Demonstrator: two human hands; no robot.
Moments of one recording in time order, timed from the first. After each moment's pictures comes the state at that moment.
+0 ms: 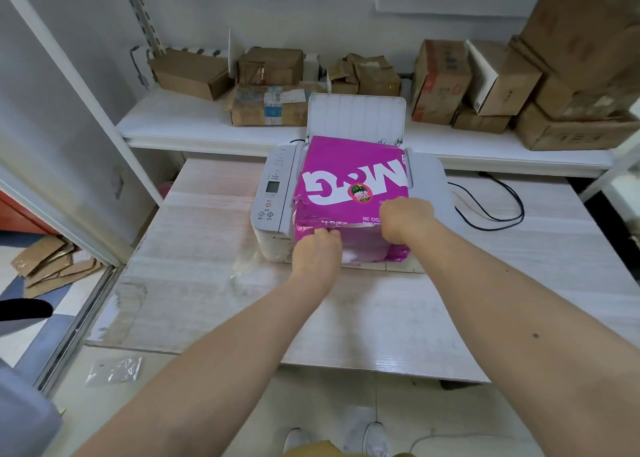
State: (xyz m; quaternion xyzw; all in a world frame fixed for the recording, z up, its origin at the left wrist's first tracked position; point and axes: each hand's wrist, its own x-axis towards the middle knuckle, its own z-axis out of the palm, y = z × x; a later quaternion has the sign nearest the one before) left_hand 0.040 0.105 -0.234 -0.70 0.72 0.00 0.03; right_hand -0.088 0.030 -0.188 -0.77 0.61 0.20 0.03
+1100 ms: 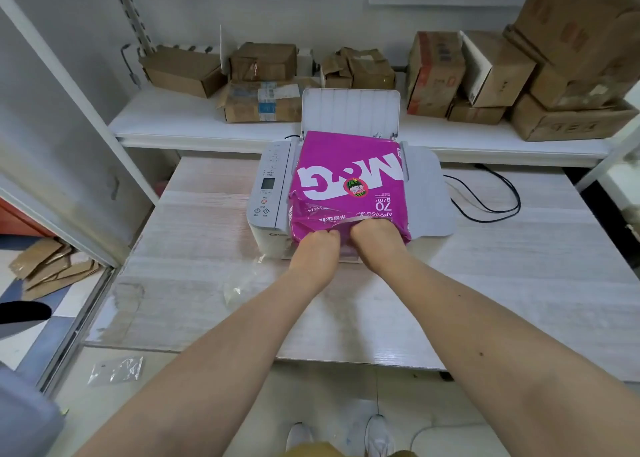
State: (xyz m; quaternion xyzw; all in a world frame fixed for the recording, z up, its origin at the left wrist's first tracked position) left_hand 0.044 0.104 -0.239 -0.67 0.74 0.08 -0.01; right_hand -0.072 0.066 -0.229 -0.85 0.51 0.11 -0.03
